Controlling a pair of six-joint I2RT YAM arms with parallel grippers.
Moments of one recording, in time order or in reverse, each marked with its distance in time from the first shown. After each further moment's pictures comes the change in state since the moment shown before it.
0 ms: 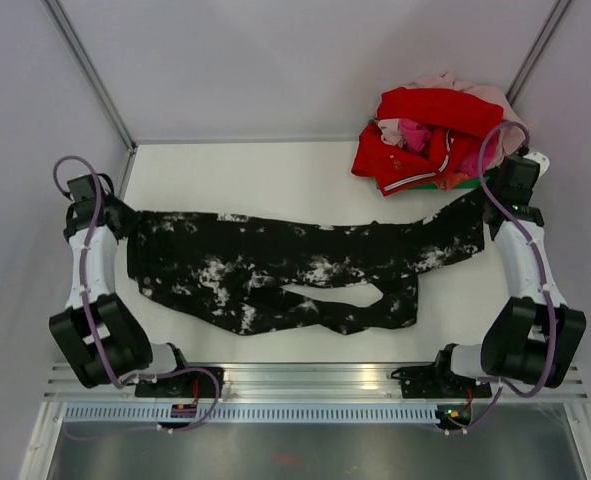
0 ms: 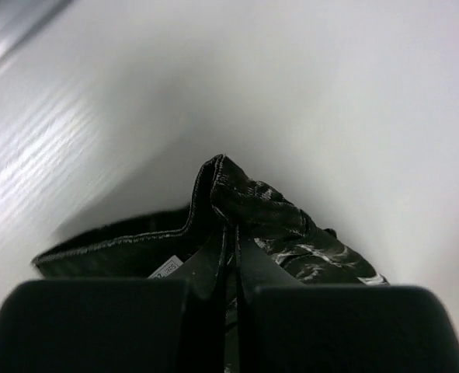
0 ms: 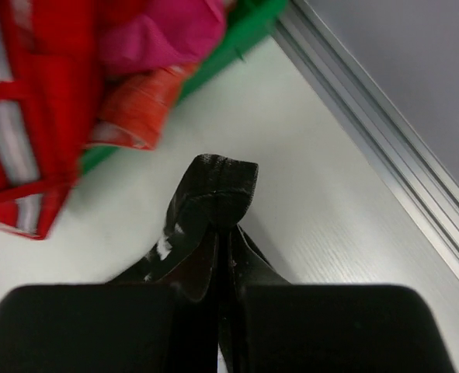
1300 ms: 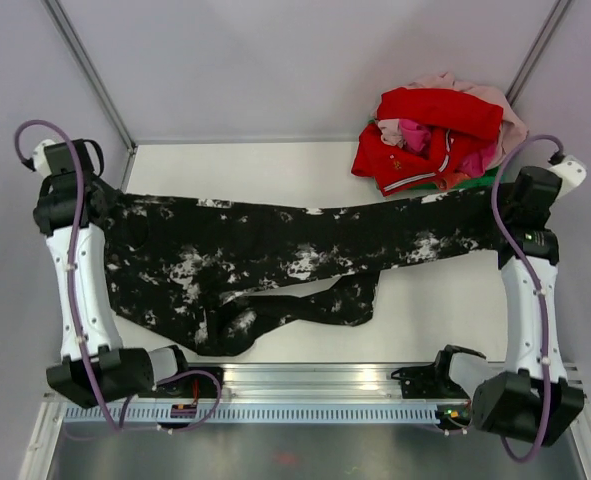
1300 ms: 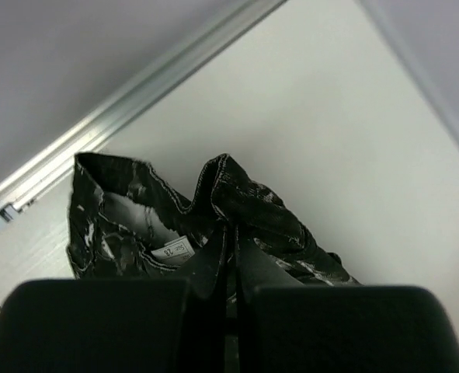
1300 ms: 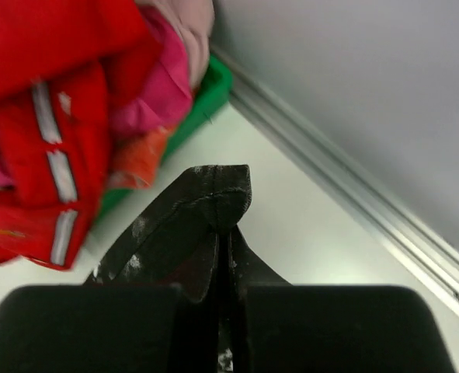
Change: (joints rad) left arm -0.123 -0.212 0.550 -0.470 -0.333 0.031; right arm 0.001 -0.386 0.005 -0.076 0.141 0.044
